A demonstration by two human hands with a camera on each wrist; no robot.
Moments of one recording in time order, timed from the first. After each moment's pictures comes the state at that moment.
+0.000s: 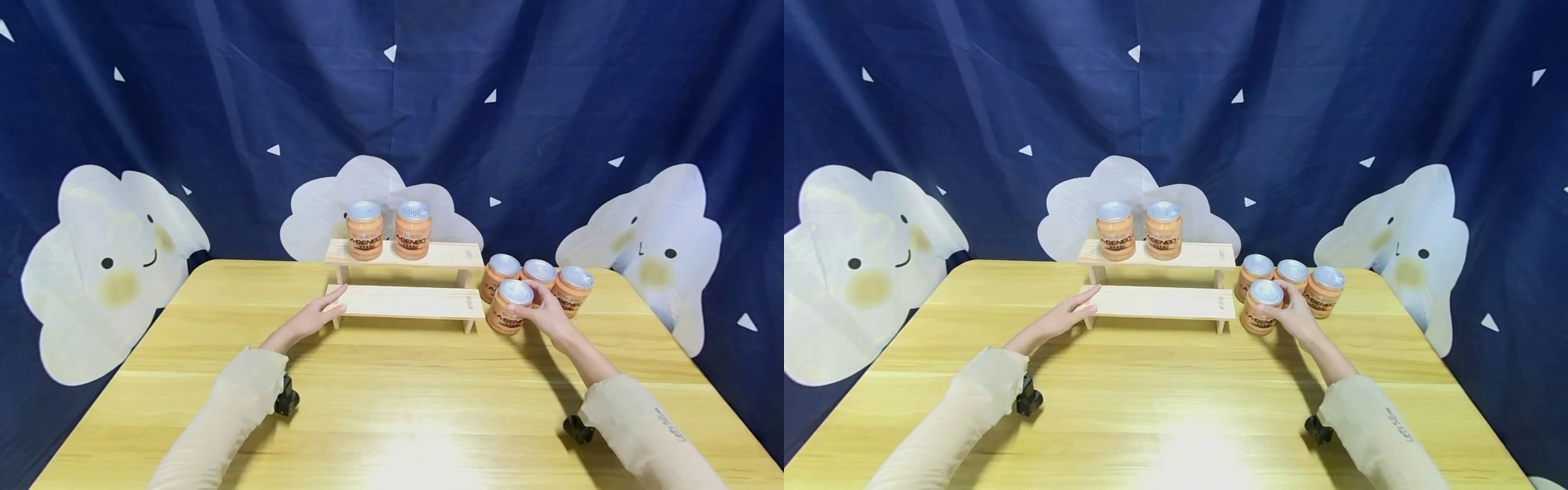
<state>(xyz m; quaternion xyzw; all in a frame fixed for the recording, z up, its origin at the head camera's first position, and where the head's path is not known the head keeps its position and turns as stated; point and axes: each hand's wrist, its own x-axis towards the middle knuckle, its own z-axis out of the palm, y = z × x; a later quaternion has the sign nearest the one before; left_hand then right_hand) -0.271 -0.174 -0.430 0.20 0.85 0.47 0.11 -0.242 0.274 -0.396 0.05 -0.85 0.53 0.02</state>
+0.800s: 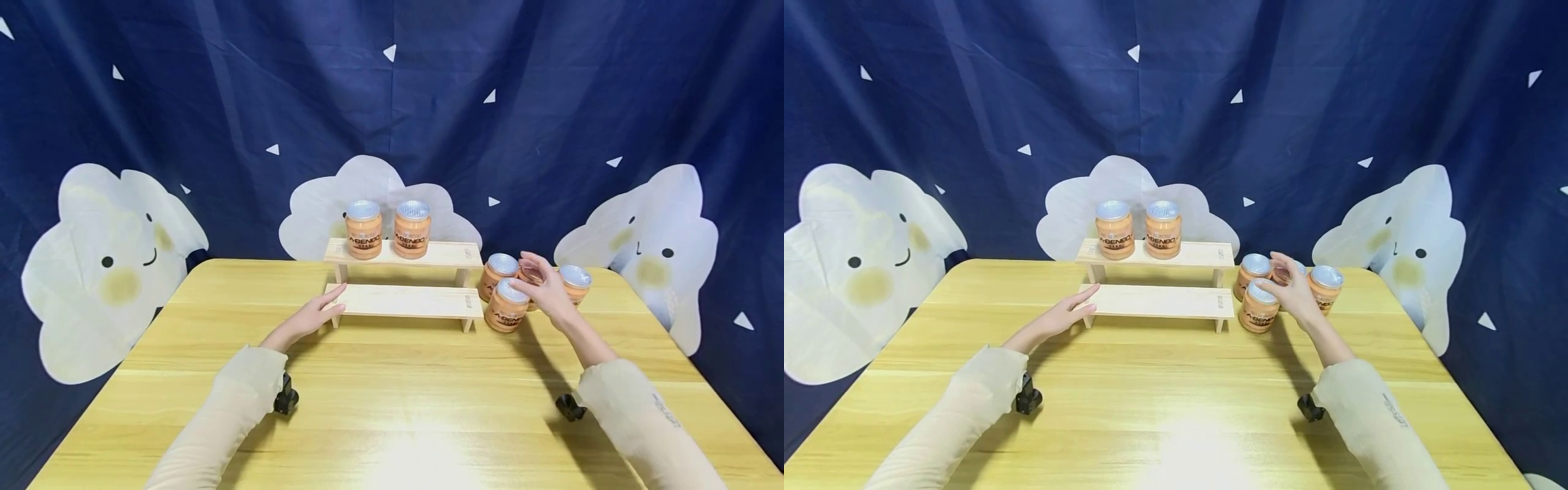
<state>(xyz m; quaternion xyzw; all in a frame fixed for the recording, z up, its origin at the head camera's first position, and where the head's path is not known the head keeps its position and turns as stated) -0.271 -0.173 -0.429 0.20 0.85 0.47 0.12 -0.256 0.265 -0.366 0.11 -0.82 0.54 0.11</state>
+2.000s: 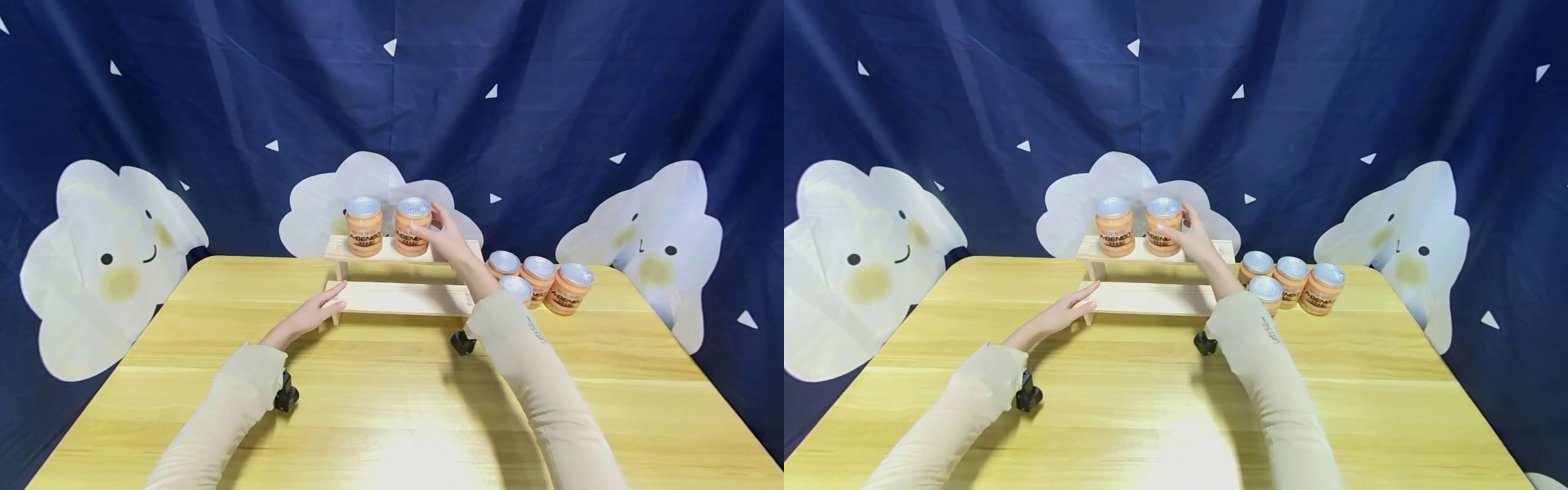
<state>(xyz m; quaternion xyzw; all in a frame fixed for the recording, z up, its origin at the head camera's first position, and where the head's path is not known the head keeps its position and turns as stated) -0.273 -0.174 -0.430 0.20 0.85 0.47 0.12 -0.329 0.113 -0.319 0.13 -0.78 0.61 0.01</state>
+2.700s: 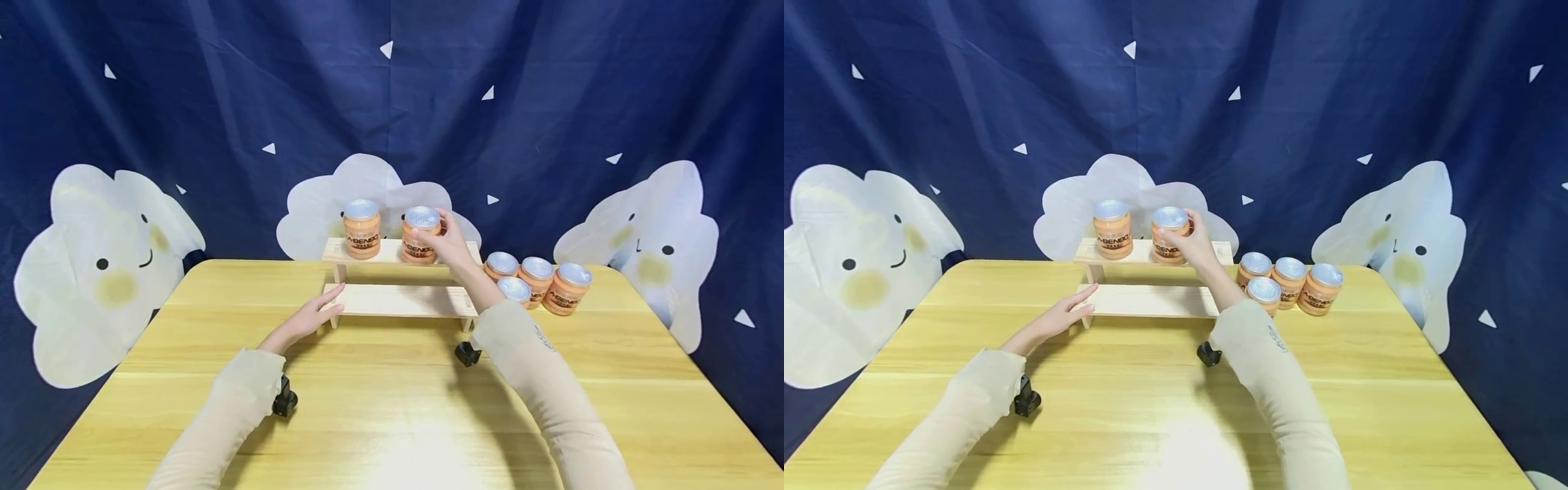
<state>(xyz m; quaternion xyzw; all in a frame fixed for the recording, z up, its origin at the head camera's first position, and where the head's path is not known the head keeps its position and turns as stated) -0.270 -0.173 -0.430 0.19 0.84 0.49 0.12 -0.313 0.113 -0.321 0.10 -0.74 0.66 0.07</state>
